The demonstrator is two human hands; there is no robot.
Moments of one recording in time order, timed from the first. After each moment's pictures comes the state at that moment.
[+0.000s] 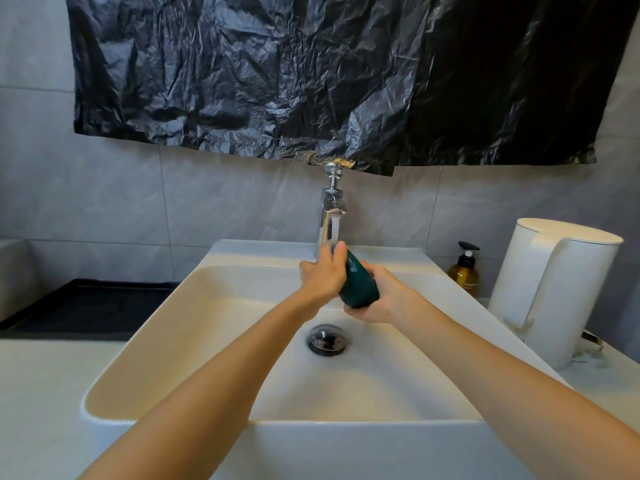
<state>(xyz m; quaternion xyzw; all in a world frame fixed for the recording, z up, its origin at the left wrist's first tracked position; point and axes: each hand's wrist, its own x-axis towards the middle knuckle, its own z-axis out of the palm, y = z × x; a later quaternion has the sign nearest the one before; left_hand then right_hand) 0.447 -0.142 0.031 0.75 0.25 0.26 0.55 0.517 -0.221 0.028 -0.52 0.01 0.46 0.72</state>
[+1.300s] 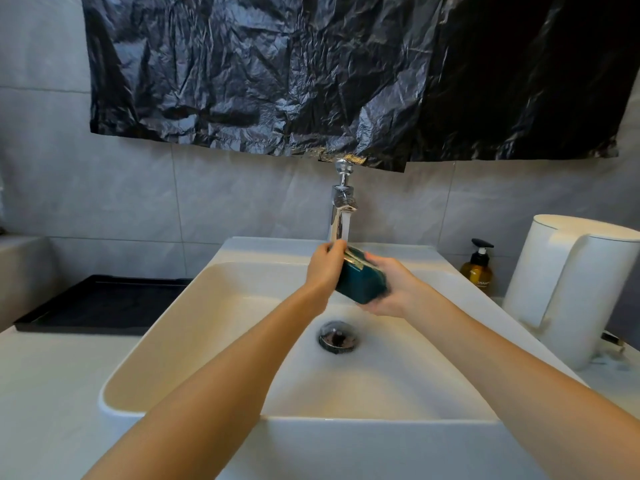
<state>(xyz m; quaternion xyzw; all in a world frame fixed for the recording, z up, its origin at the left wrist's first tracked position) 0.445 -0.134 0.036 0.65 0.24 0.30 0.65 0.512 -0.223 0.039 -0.50 -0.05 0.48 0.72</state>
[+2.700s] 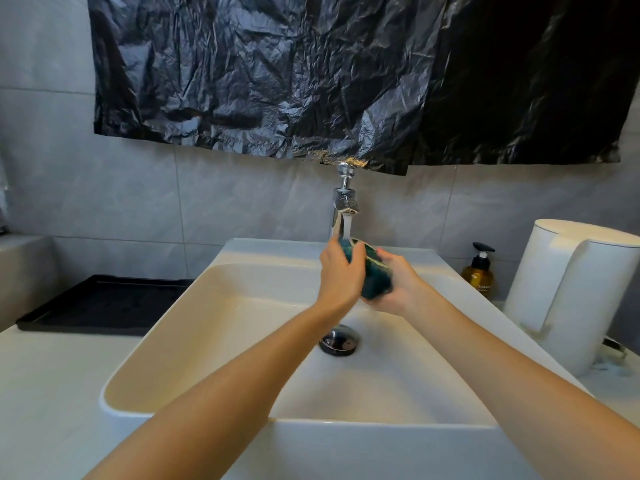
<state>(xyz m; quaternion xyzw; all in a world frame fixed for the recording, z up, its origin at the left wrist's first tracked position) 0.444 -0.162 0.031 0.72 0.21 0.38 0.54 0.519 -0.217 0.040 -0.48 -0.05 0.44 0.76</state>
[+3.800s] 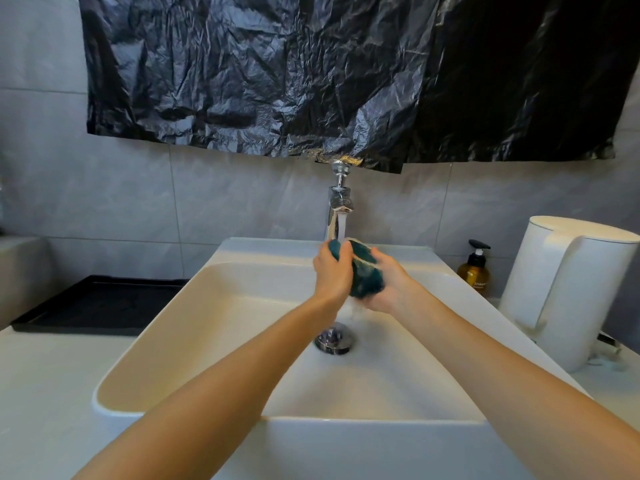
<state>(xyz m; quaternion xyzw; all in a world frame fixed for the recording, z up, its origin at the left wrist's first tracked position) 0.454 -0.152 0.026 0.64 0.24 0.37 0.63 0.515 -0.212 0.038 -0.48 -0.04 0.45 0.76</state>
